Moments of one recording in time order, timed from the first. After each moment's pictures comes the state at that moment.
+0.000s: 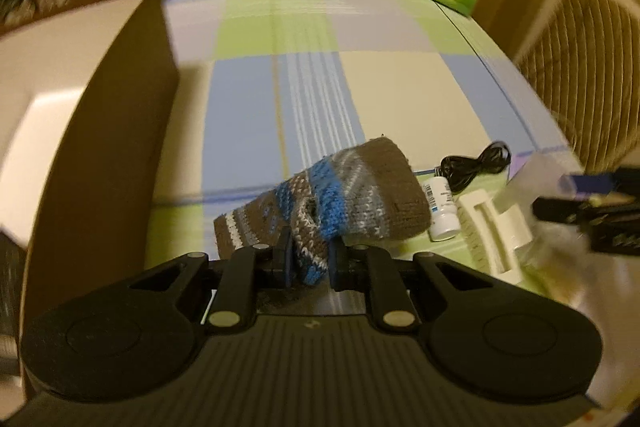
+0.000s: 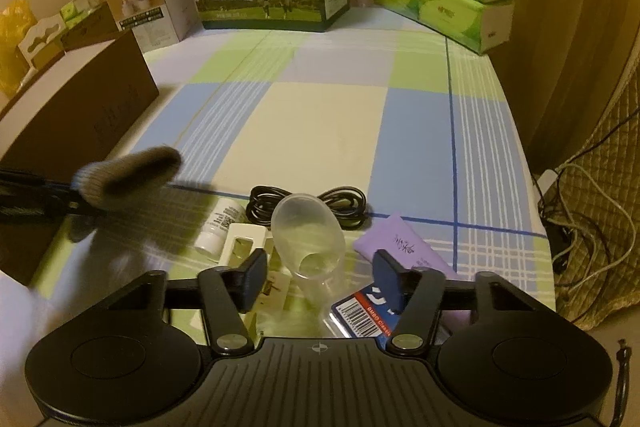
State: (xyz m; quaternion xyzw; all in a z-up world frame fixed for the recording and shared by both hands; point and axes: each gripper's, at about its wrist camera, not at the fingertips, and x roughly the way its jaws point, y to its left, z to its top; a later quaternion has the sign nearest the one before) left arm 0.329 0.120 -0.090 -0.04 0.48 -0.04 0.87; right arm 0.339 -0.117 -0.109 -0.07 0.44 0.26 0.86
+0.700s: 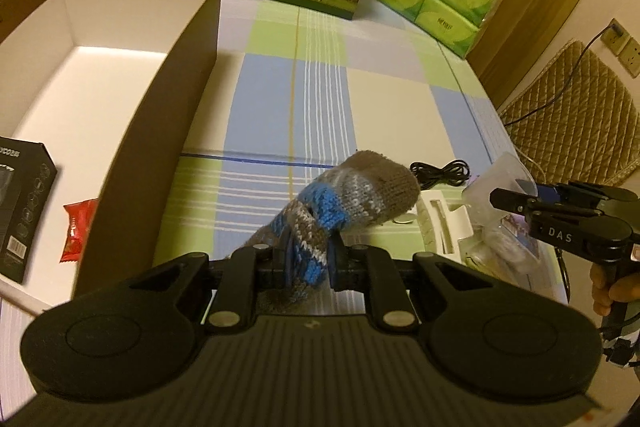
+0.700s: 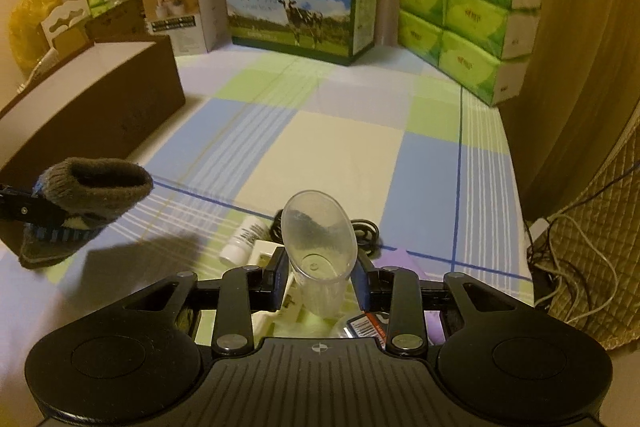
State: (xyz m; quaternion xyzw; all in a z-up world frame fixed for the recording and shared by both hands) left arm 0.265 0.133 -0.048 -0.12 0.46 -0.02 0.88; right arm 0.308 -0.102 -0.078 -0.12 0.39 0.28 0.87
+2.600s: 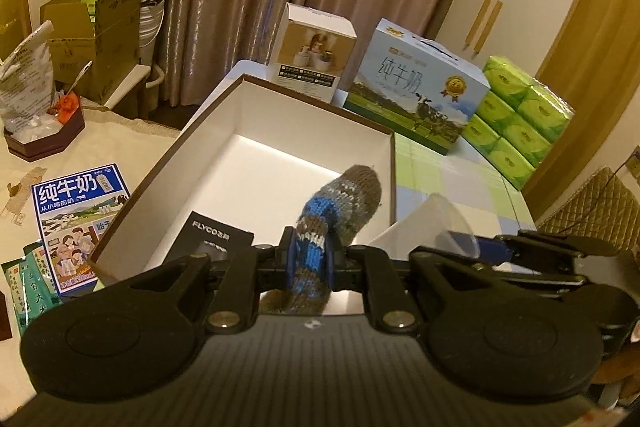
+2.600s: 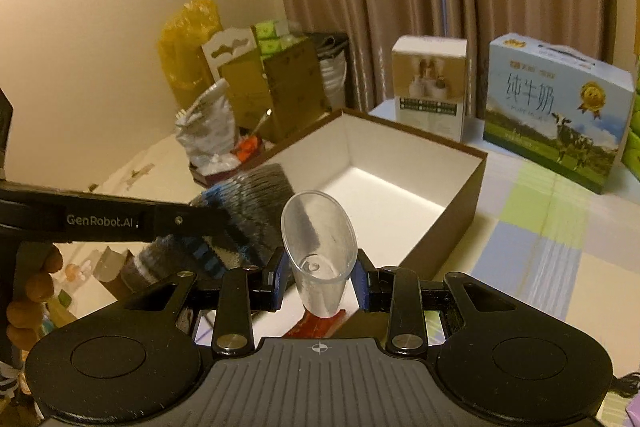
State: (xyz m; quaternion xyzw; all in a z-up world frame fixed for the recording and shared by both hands) left arm 0.194 0.325 0.030 -0.17 0.34 0.07 0.92; right arm 0.226 0.167 -0.017 -0.09 0.34 0.48 0.80
